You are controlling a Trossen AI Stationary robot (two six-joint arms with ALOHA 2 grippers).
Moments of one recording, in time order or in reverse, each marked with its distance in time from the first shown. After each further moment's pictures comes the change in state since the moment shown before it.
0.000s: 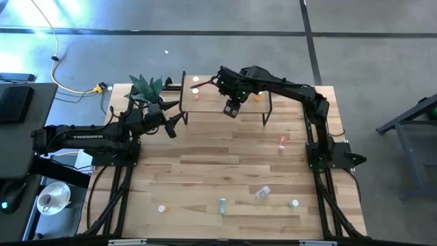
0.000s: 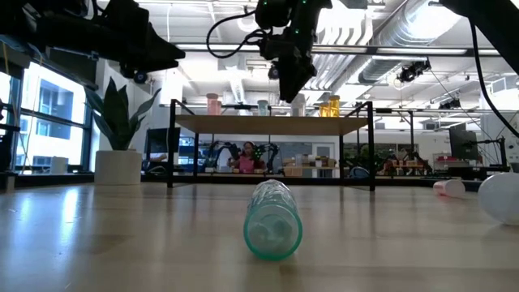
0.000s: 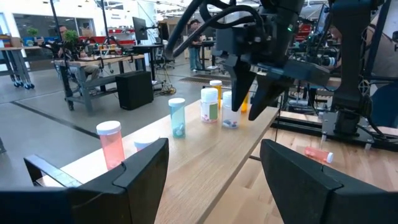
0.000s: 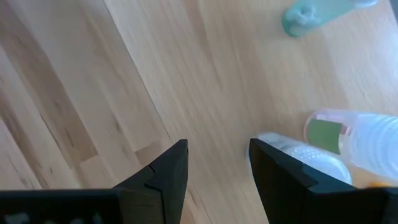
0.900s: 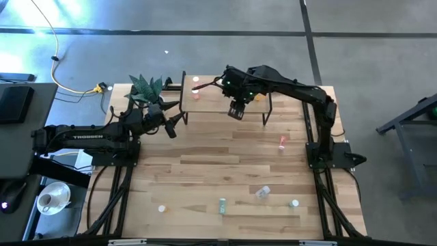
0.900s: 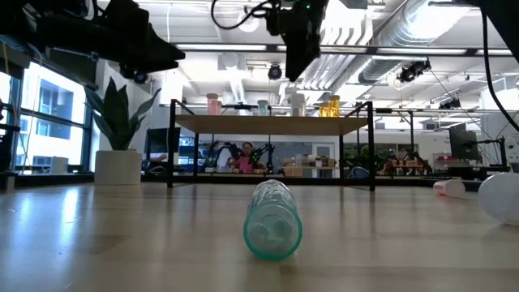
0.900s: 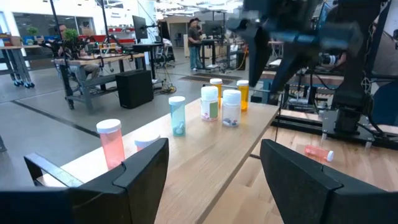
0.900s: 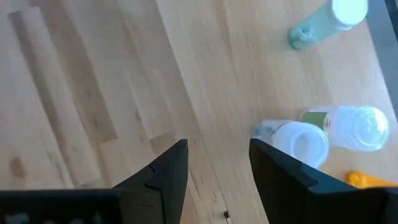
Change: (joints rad) left arm 0.000 0.000 0.000 -0.007 0.000 0.000; right arm 0.051 -0.097 0.001 -0.033 -0.013 -0.063
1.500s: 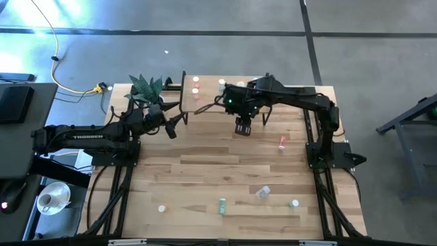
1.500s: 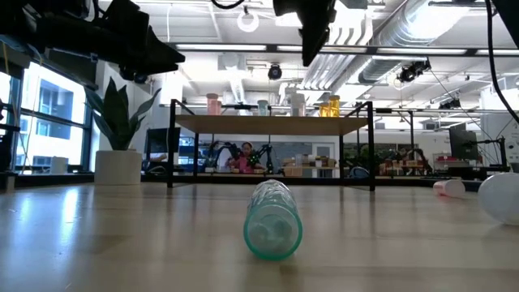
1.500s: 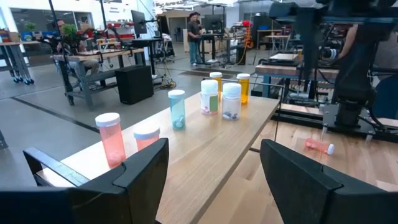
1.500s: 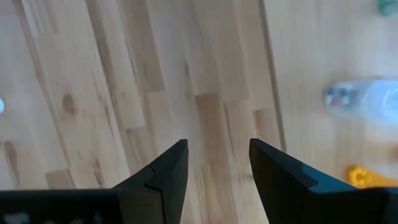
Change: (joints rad) left arm 0.000 0.000 0.000 -0.023 0.000 0.000; right arm 0.148 -0.037 0.000 -0.157 -0.018 0.033
